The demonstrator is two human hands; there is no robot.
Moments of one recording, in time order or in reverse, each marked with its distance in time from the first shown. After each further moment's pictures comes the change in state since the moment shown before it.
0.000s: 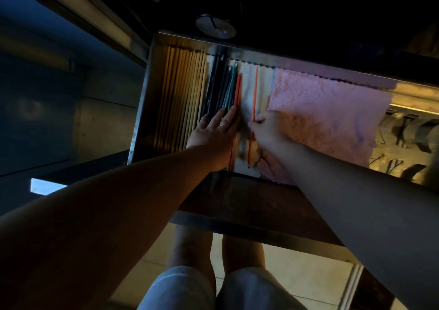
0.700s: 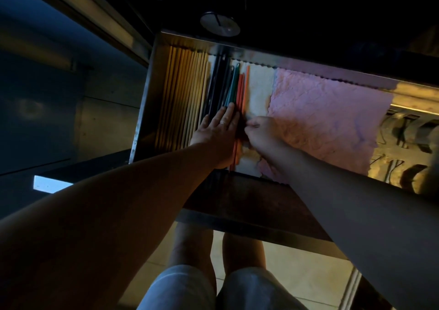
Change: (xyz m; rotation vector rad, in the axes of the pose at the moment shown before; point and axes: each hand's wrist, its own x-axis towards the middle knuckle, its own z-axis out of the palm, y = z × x) left_hand 0.003 0.002 -0.002 -0.082 -0.024 -0.068; right_hand -0.007 0.002 0.017 0.169 -0.070 0.081
